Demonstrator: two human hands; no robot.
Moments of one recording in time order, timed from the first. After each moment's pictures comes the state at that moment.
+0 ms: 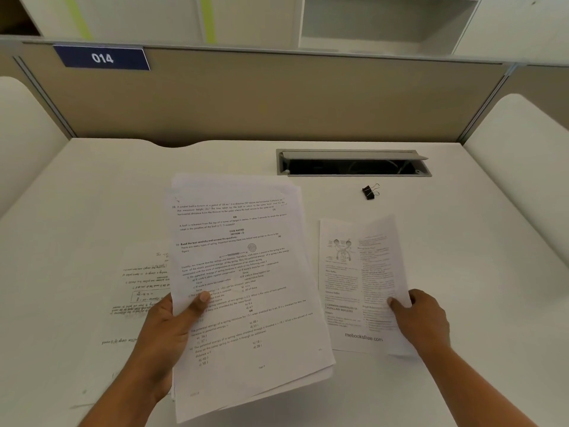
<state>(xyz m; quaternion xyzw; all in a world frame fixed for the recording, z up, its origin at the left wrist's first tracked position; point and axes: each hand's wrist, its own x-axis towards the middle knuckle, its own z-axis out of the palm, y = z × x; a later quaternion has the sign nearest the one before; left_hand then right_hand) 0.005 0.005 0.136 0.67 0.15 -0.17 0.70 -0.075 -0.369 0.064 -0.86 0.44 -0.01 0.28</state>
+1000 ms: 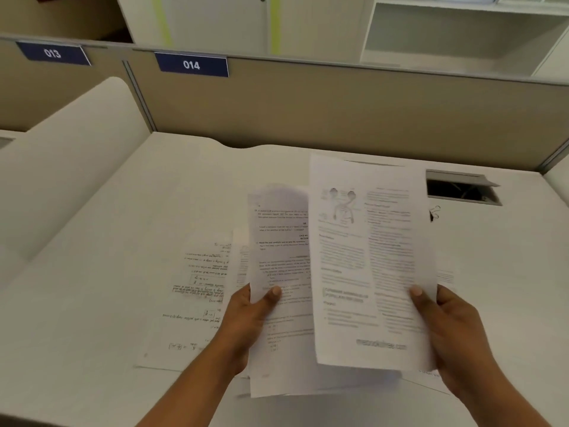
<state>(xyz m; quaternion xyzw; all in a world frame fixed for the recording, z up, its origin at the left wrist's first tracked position) 0.006 -0.013 0.131 0.63 0.14 -0.21 0.73 -0.057 -0.281 0.154 -0.67 0.26 -0.09 0.69</state>
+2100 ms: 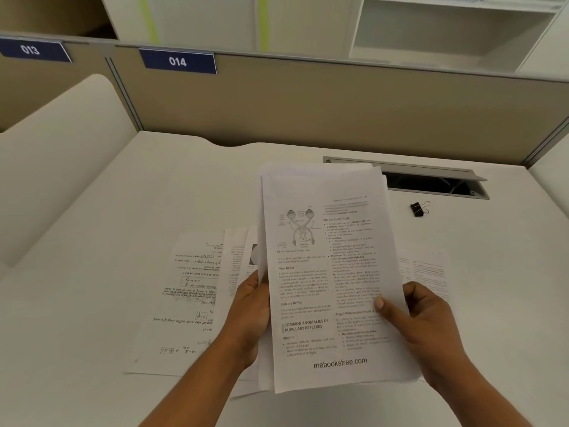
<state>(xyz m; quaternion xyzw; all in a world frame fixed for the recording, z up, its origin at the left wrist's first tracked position) 0.009 -0.034 0.152 0.65 0.10 -0.22 0.72 -0.057 -0.268 0.152 -0.73 0.24 -0.06 0.64</state>
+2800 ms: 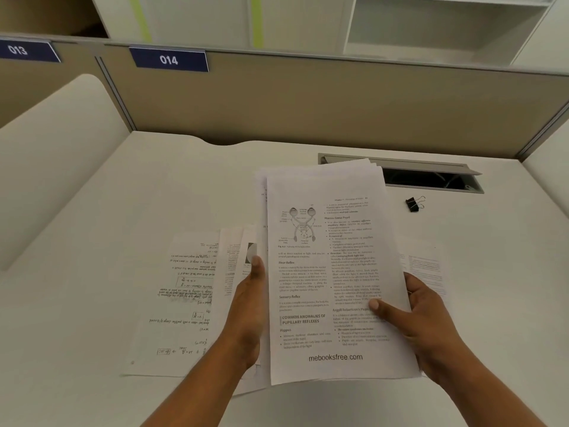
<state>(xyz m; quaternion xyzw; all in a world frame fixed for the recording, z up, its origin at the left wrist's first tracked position) 0.005 -0.042 0.155 0.62 0.07 -0.21 0.75 -0.057 -0.277 0.149 -0.70 0.21 0.01 0.68</state>
